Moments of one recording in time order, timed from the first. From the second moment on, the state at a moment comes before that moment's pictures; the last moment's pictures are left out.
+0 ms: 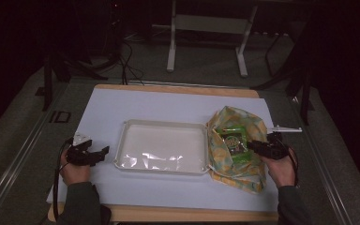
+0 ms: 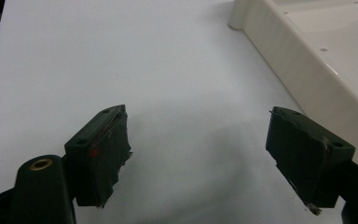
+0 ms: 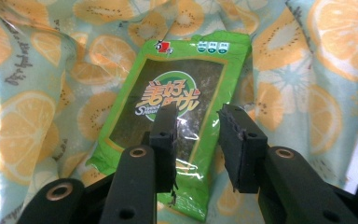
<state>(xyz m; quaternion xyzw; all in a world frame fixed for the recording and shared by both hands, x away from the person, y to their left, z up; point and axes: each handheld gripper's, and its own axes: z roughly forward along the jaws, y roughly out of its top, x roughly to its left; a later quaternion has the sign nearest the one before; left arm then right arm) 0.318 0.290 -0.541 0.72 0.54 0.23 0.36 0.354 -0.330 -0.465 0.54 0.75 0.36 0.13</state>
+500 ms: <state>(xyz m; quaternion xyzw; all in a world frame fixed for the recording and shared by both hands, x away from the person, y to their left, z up) 0.318 0.290 -0.541 0.72 0.54 0.23 0.36 0.371 -0.325 -0.476 0.57 0.74 0.34 0.10</state>
